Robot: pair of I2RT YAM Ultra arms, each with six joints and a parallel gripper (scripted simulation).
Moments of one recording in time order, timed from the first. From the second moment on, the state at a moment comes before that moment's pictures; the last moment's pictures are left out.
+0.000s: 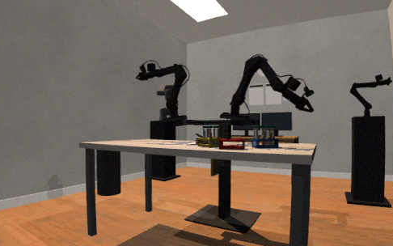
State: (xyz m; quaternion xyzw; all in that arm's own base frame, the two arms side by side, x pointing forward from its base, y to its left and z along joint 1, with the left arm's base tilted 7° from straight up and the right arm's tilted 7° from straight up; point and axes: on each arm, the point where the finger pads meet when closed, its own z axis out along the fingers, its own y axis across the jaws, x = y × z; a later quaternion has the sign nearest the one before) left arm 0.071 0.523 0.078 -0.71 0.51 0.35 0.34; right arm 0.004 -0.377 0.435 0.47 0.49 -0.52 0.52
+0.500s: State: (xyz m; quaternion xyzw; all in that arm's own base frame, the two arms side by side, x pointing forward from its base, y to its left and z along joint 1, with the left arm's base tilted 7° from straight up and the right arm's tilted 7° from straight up) left arm 0.135 0.489 0.071 -0.66 0.61 0.31 0.30; right arm 0.004 -0.377 0.435 0.47 0.49 -0.52 0.52
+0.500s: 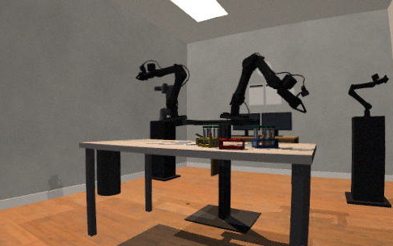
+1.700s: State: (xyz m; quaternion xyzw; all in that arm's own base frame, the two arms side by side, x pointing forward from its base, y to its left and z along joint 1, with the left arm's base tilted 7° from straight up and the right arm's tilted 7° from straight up) left arm 0.248 0.384 0.065 -0.51 0.80 0.22 0.22; right arm 0.004 -0.377 0.435 0.47 0.49 -0.52 0.52
